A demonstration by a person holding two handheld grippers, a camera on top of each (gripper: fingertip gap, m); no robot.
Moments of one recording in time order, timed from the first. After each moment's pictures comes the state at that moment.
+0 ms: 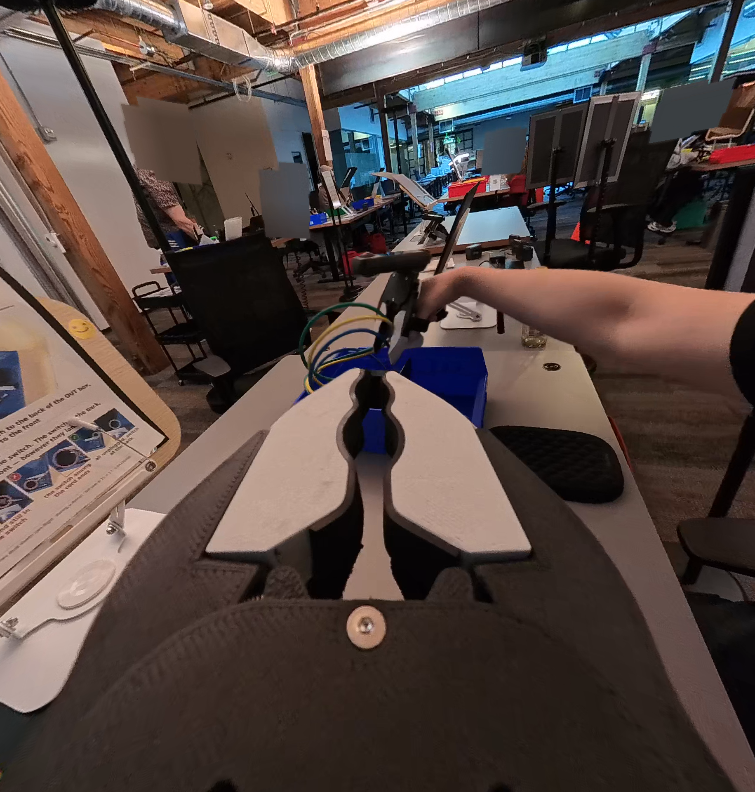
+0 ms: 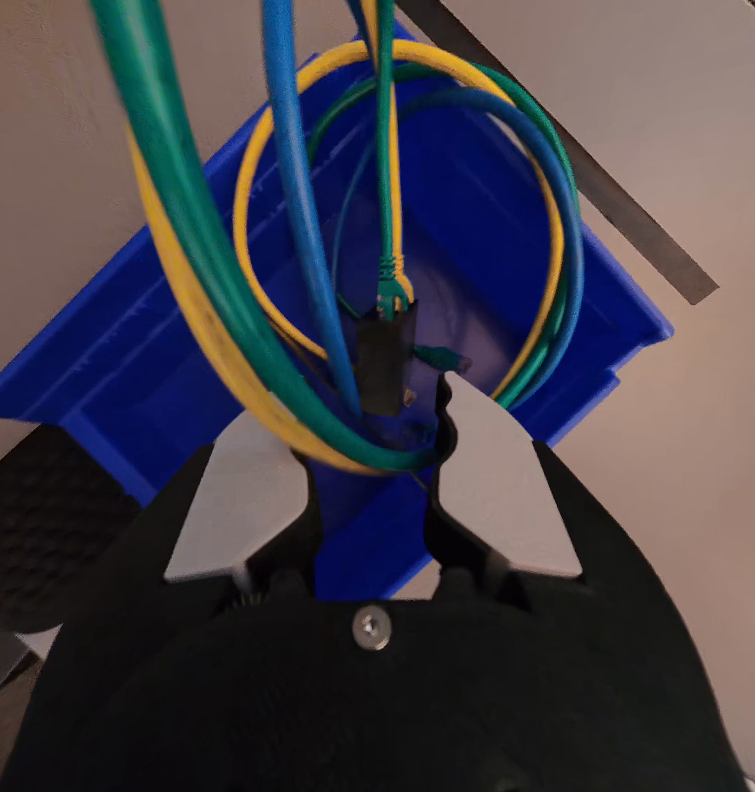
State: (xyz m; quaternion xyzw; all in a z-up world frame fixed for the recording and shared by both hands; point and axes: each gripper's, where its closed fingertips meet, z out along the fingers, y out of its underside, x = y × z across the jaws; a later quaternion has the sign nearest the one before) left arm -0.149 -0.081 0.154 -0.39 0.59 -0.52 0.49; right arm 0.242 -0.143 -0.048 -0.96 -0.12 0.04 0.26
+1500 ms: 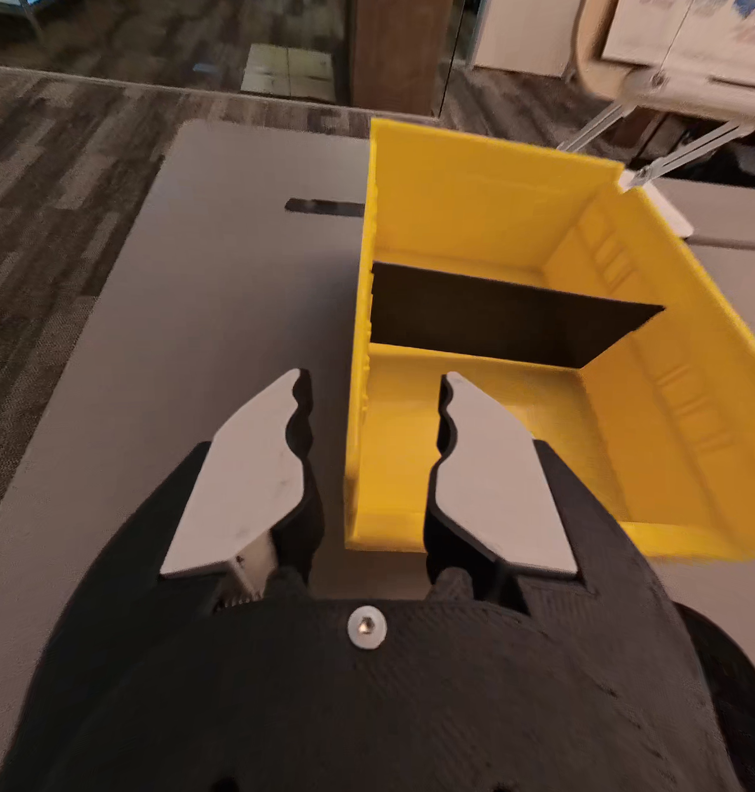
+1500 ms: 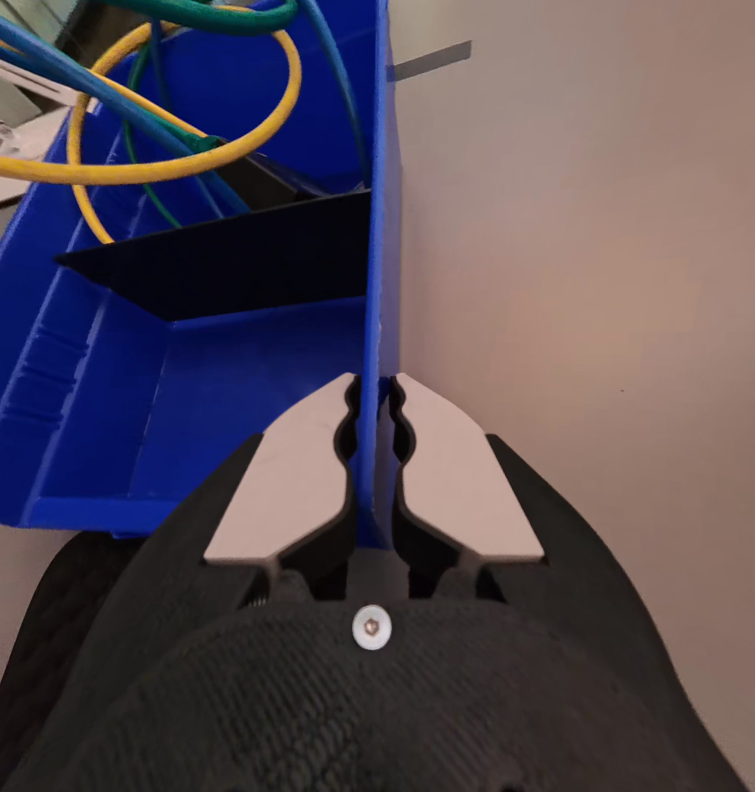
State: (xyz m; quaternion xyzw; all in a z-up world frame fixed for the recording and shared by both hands) left arm -0.442 0.174 -0.066 -0.82 0.22 -0.21 0.49; right arm 0.255 -0.270 -0.111 -0.84 0.29 0.00 0.46
